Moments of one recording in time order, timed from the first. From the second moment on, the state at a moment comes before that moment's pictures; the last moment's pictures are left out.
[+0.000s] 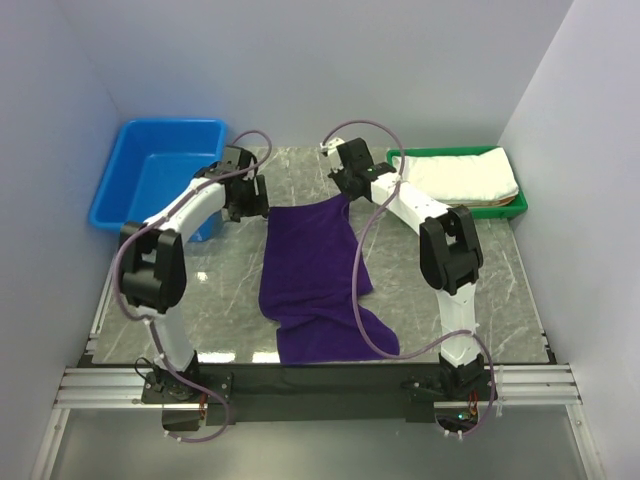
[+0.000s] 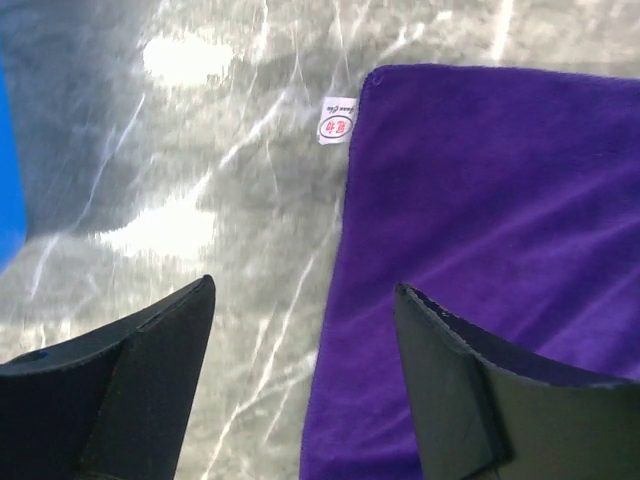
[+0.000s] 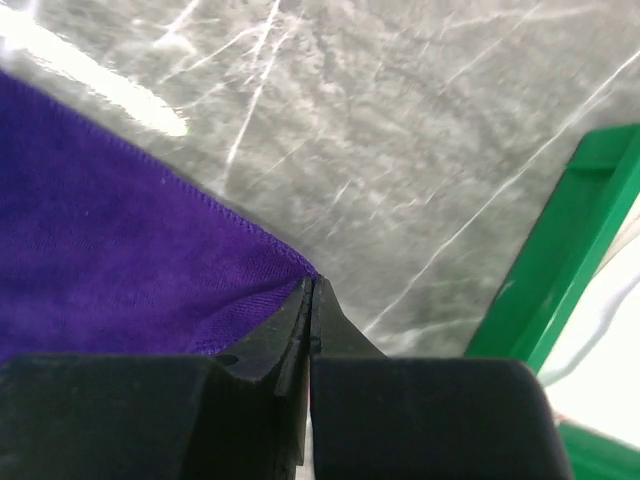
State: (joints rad) left arm -0.27 1.83 1.47 -0.65 -0.05 -0.42; right arm 0.48 2.12 1.77 -0.47 0.14 -0.24
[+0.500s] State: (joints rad) left arm -0.27 2.17 1.77 -0.64 -0.02 -0.33; right arm 0.47 2.16 1.76 -0.42 0.08 -0.33
